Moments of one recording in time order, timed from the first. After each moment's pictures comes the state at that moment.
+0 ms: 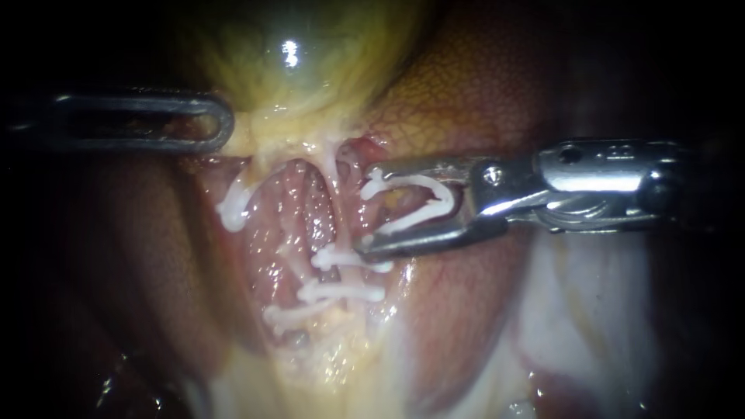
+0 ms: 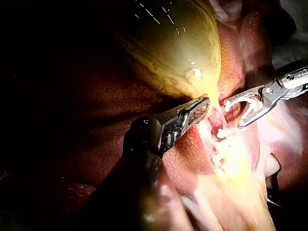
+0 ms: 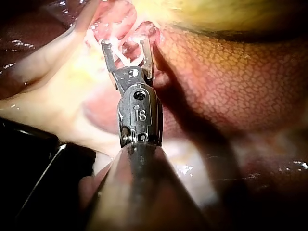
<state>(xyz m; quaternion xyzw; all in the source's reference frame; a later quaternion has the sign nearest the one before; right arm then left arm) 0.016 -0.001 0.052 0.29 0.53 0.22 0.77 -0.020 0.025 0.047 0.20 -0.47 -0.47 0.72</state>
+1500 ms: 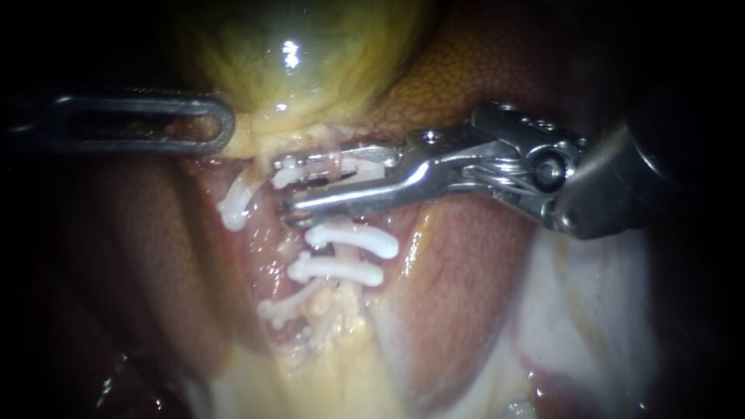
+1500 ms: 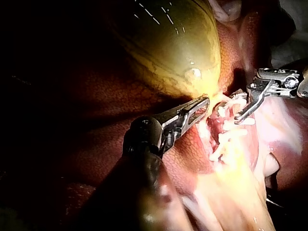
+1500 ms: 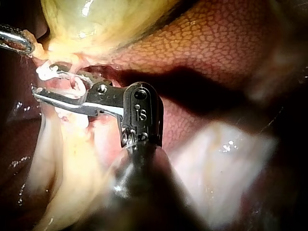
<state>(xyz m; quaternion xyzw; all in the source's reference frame) 0.020 0.001 0.054 0.48 0.63 0.27 0.55 -0.020 0.025 0.047 0.20 -0.47 -0.47 0.72</state>
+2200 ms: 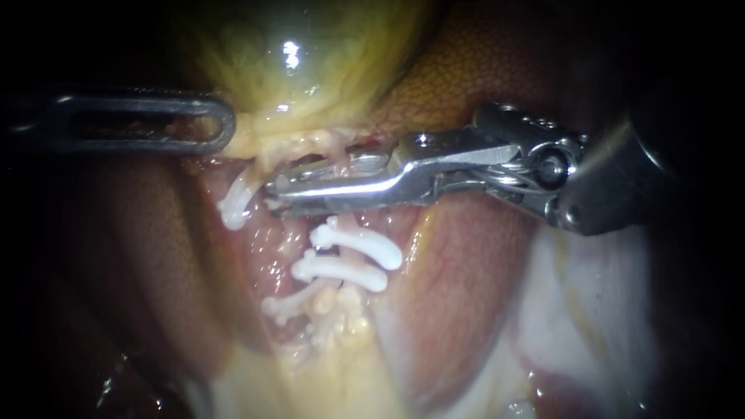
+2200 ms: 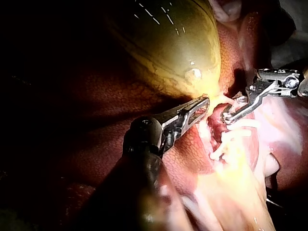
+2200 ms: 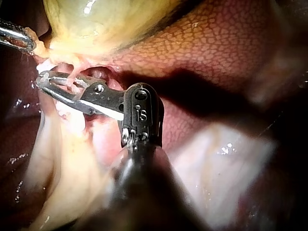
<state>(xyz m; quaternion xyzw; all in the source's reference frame) 0.020 0.001 0.054 0.48 0.61 0.27 0.57 -0.020 0.025 0.047 0.20 -0.47 -0.47 0.72</state>
